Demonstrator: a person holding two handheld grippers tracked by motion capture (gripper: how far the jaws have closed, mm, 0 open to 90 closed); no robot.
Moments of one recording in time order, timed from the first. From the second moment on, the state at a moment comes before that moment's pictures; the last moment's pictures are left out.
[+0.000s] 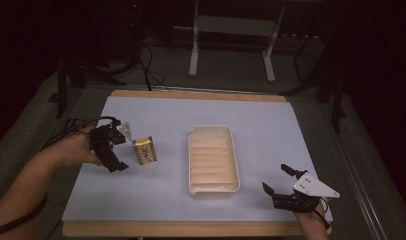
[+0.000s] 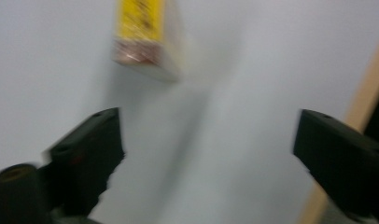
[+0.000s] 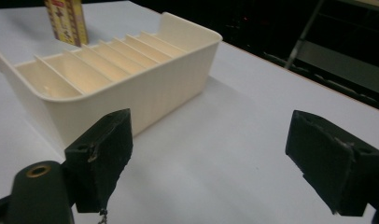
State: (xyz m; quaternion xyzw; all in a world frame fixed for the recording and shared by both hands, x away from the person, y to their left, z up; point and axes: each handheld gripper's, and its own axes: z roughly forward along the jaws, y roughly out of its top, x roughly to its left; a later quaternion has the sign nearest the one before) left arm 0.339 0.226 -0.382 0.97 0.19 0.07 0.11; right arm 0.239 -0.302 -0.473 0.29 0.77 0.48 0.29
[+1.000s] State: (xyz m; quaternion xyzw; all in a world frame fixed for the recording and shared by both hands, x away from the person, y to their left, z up) left arm 0.388 0.201 -0.403 0.97 0.19 0.04 0.11; right arm 0.241 -0.300 -0.476 0.29 0.78 0.49 0.26
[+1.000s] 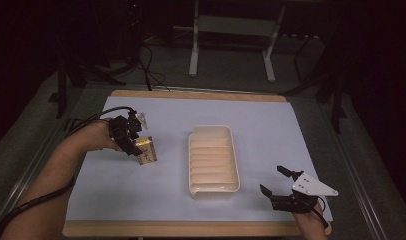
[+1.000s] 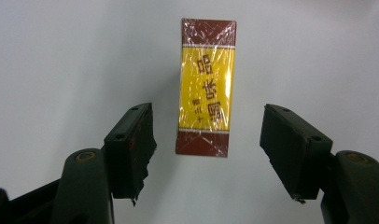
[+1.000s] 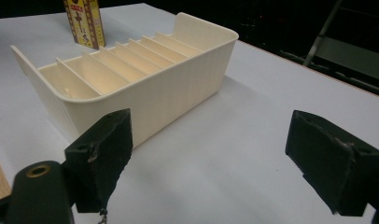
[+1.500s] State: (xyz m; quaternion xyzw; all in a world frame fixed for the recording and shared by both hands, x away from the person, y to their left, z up) left arm 0.392 0.196 -0.414 0.97 0.20 0.01 0.10; right arm 0.242 -0.300 -0.476 0.29 0.78 0.49 0.26
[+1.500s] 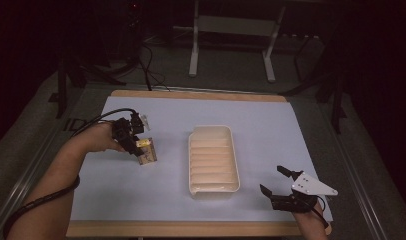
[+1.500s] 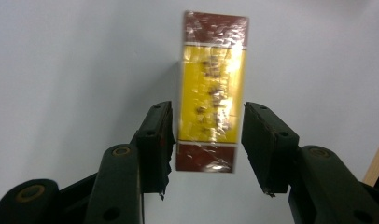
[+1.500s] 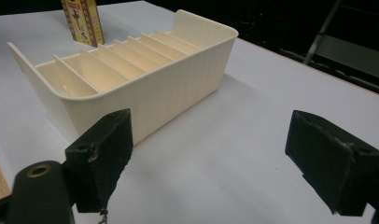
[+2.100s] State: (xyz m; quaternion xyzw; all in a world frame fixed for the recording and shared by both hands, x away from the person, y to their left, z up) left arm 0.391 0.194 -0.406 0.97 0.20 0.01 0.13; right arm 0.242 -0.300 -0.475 0.29 0.78 0.49 0.26
